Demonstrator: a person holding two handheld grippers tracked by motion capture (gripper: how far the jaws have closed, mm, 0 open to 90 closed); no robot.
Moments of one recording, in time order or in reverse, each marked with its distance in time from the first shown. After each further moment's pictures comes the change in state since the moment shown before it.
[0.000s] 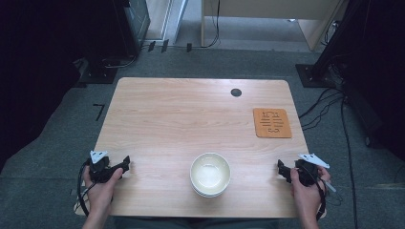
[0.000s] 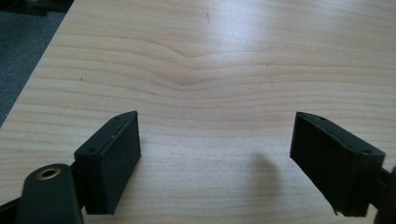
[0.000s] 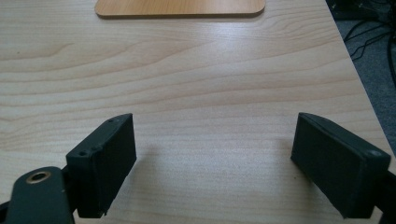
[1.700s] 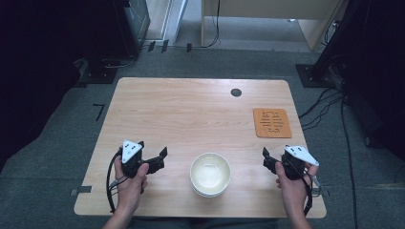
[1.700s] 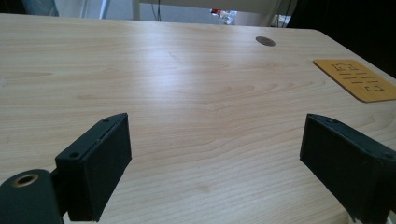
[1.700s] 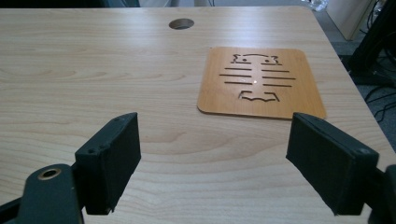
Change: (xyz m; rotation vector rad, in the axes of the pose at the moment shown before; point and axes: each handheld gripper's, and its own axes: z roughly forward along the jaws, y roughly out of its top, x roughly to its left) left arm -0.126 0.038 -0.038 -0.200 -0.299 0.151; right arm 0.070 0.038 -0.037 -0.205 0.084 -0.055
